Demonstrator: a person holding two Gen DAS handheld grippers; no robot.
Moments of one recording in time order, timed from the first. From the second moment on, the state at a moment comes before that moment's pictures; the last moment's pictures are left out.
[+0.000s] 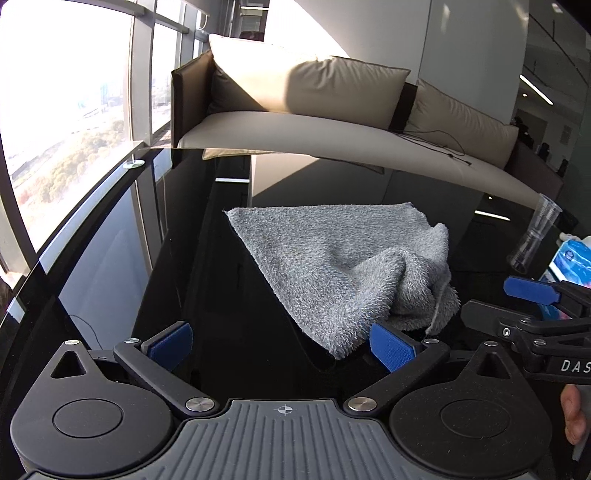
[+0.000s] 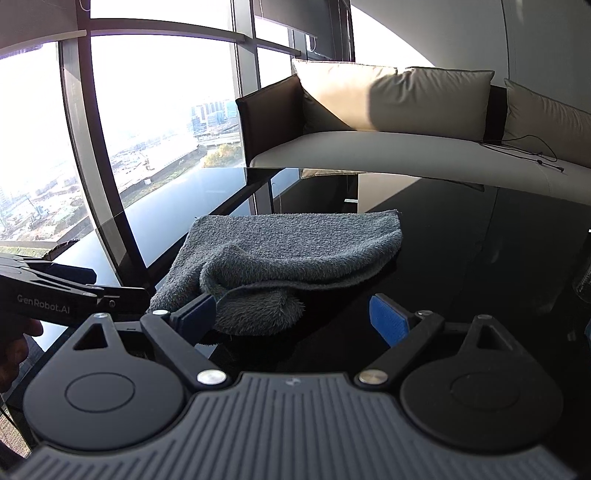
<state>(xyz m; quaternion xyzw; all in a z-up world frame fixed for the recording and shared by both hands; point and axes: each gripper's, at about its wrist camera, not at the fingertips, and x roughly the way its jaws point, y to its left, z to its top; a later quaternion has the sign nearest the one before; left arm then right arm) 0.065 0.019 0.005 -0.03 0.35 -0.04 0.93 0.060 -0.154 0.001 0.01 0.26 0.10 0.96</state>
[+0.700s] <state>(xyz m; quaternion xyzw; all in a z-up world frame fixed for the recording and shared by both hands) 0.065 0.026 -0.009 -0.03 0.38 -0.02 0.93 0.066 -0.123 -0.011 -0.01 0.27 0.11 0.96</state>
